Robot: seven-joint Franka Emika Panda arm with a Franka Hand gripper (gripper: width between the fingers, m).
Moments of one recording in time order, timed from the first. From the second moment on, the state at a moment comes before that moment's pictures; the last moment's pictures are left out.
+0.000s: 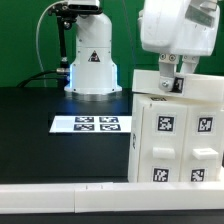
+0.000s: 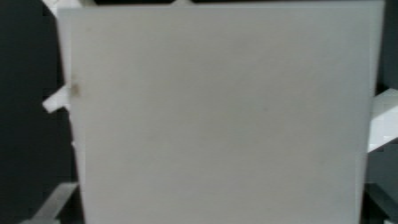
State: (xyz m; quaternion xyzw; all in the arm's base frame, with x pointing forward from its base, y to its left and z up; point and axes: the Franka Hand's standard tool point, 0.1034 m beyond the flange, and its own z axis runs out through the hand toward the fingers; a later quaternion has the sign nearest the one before) arm 0.622 0.077 0.150 0.91 0.41 0.00 0.06
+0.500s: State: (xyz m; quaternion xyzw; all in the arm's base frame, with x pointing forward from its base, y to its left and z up) arm 0.620 0.073 0.148 0.99 0.16 0.02 0.04
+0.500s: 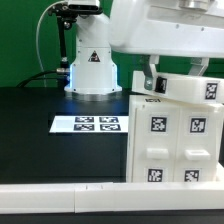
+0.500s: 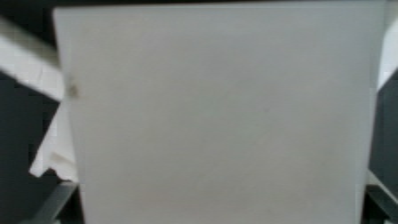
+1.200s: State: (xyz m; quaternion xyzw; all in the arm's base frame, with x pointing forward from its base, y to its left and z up) arm 0.620 0.081 0.147 0.99 -0.17 0.01 0.00
